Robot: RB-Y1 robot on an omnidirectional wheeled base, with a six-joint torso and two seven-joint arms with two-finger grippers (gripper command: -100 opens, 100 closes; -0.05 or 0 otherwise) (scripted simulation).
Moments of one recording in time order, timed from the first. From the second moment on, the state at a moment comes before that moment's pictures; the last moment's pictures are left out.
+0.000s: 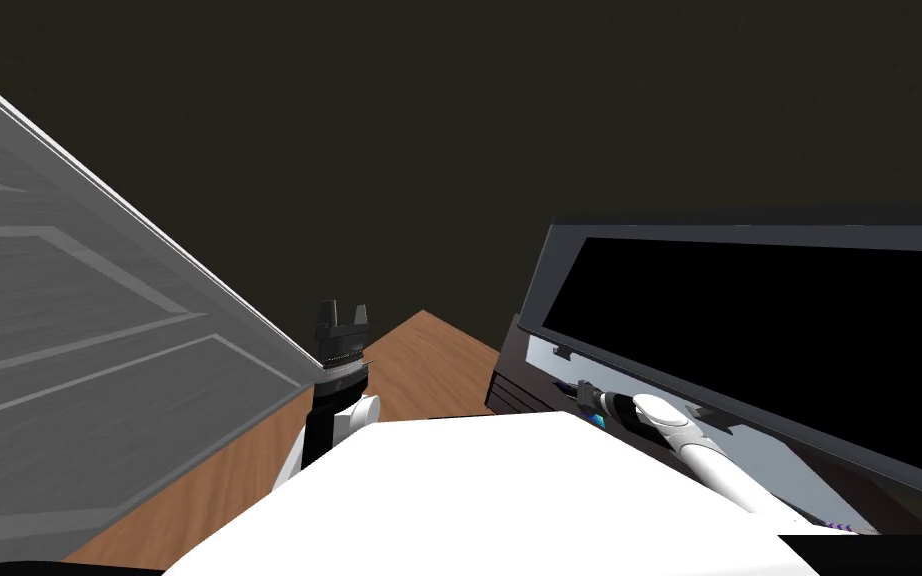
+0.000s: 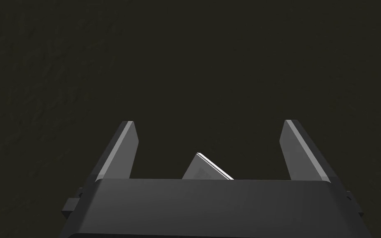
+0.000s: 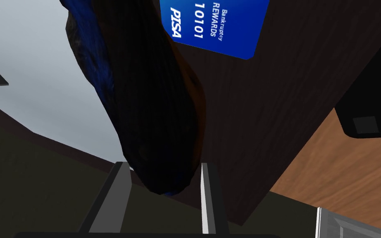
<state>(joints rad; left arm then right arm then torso) 0.49 -0.01 0.07 -2.21 0.04 -0.62 0.05 0.11 -0.71 -0.19 -0.78 1.56 -0.84 0.59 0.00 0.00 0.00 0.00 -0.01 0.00</state>
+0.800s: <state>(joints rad) 0.49 -0.01 0.07 -2.21 0.04 -0.62 0.05 0.11 -0.66 -0.34 -0.85 1.80 -0.89 0.53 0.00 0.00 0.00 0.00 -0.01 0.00</state>
